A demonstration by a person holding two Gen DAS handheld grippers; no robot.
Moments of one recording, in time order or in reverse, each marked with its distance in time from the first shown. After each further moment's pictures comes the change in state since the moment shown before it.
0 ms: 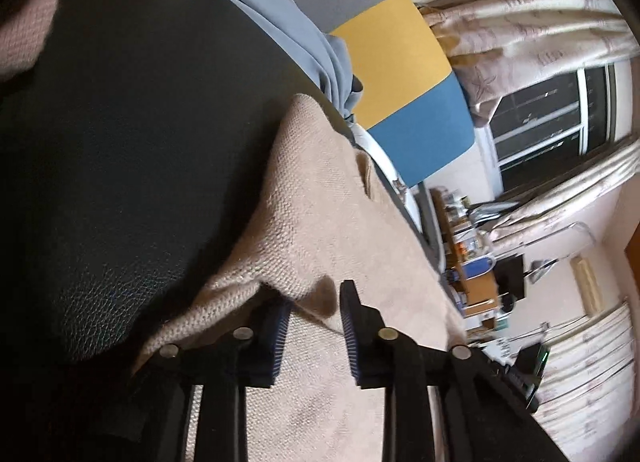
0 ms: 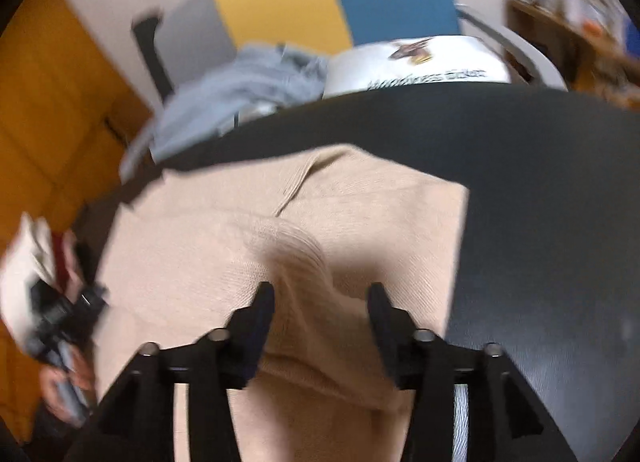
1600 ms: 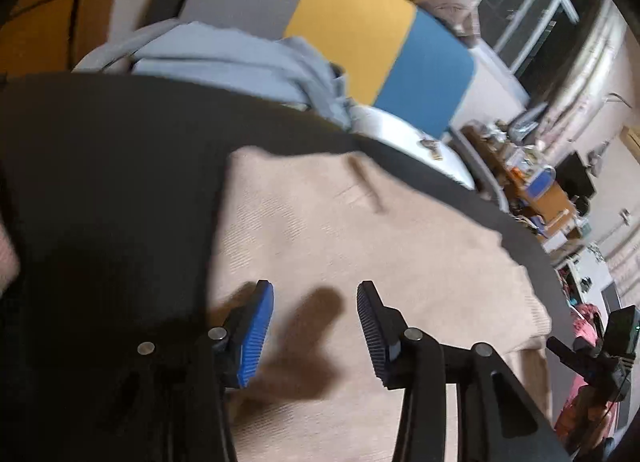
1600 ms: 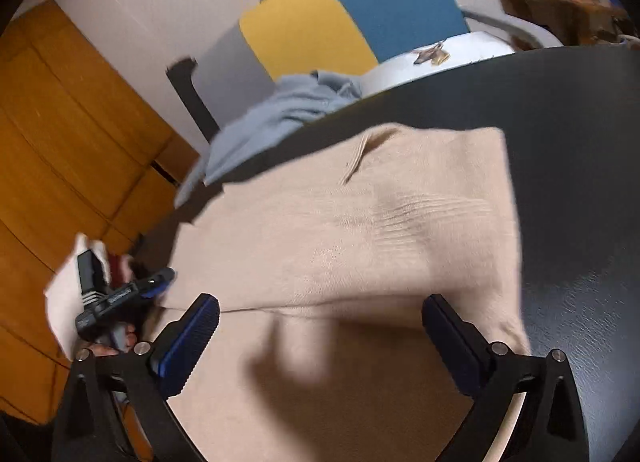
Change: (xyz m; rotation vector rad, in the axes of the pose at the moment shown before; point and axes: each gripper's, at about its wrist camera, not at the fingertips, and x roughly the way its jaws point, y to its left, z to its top) left arm 0.013 -0.086 0.009 0.489 0.020 0.254; right arm -0.004 0.029 -0.065 0.011 -0.120 0.118
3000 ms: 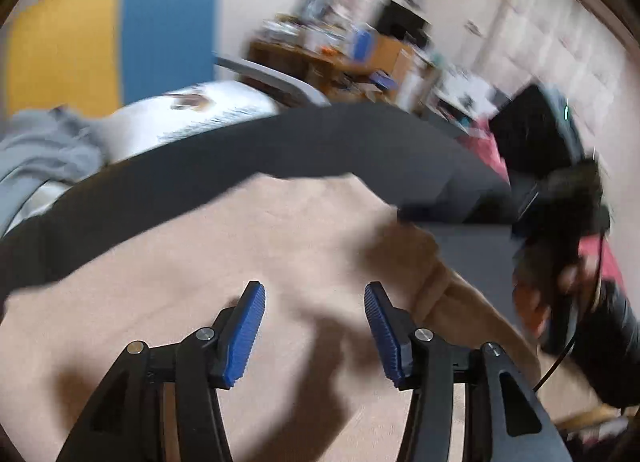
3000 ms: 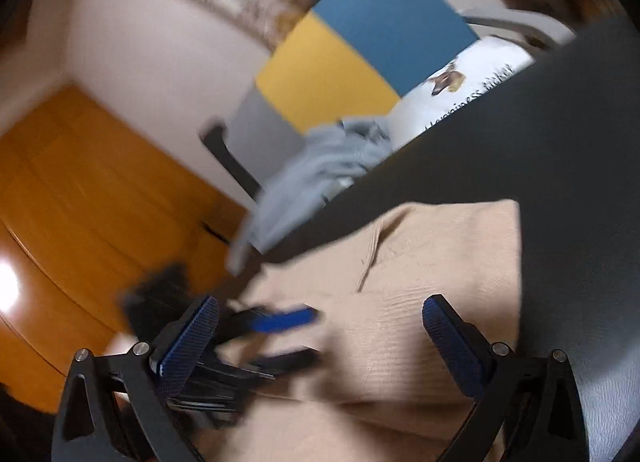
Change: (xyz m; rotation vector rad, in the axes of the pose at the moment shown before) left arm 0.071 -0.185 0.000 0.562 0.193 -0.278; right arm 0.029 -0.028 0.061 0.078 -0.044 0.137
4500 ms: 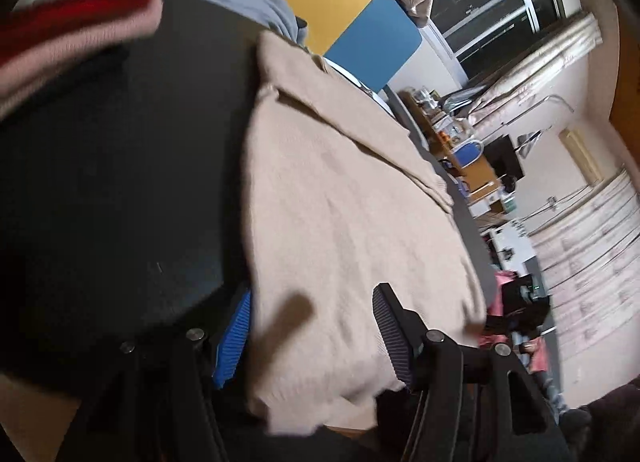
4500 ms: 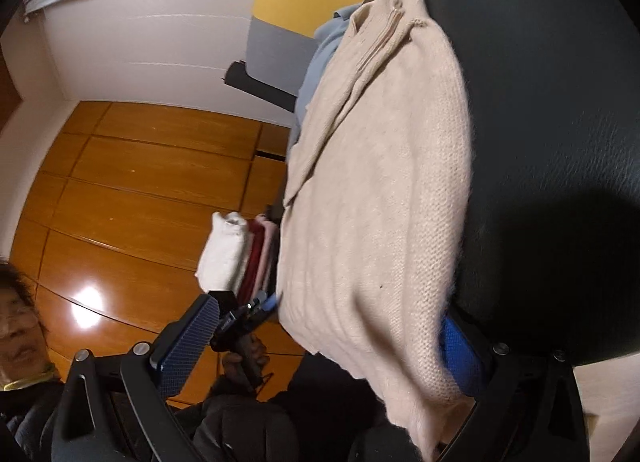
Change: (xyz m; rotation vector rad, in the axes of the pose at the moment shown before) left arm -0.210 0.039 -0.289 -0.678 -0.116 -0.043; right arm -0.129 -0.019 -0.218 0.325 0.211 0.402
